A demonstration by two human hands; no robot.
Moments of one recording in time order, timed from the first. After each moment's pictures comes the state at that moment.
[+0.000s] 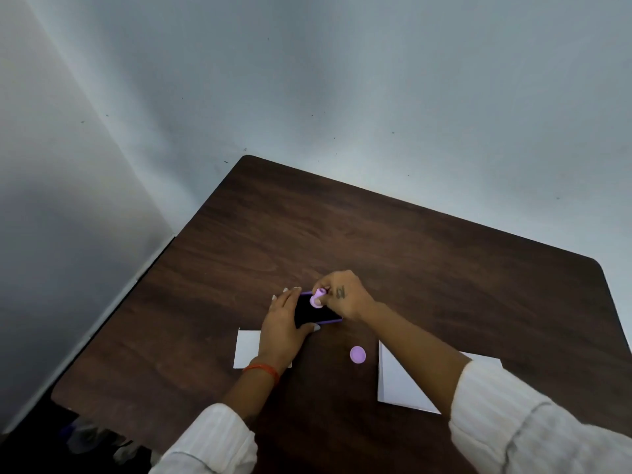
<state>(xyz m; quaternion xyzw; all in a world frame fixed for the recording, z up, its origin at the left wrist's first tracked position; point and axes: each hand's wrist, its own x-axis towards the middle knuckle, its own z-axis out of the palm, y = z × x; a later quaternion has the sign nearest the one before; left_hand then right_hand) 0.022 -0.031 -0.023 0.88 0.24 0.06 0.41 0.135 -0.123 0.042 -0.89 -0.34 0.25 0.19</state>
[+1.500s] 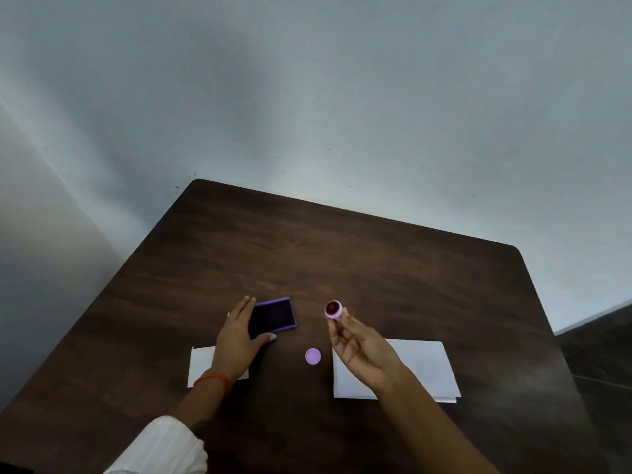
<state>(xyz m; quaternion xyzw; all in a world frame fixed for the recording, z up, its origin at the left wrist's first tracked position) 0.021 -0.033 -0.014 0.89 0.23 0.02 0.39 0.075 -0.246 0.063 -0.33 0.21 0.37 0.84</state>
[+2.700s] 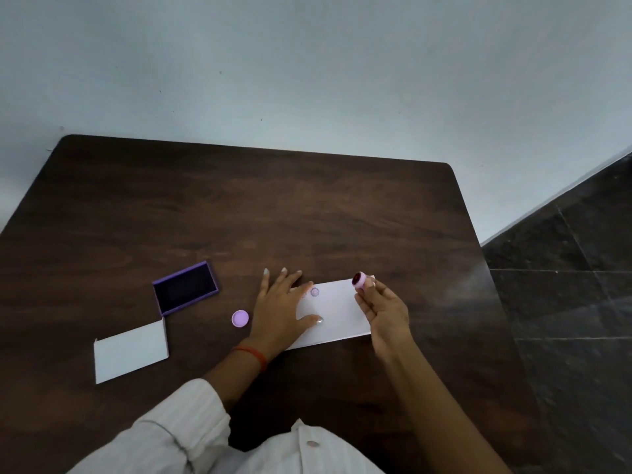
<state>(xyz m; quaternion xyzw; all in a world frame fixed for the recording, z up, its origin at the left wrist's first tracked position) 0.068 -0.196 -0.033 0.98 -0.07 -0.03 0.20 0.081 -0.374 0.019 -0.55 0.34 0.09 0.75</state>
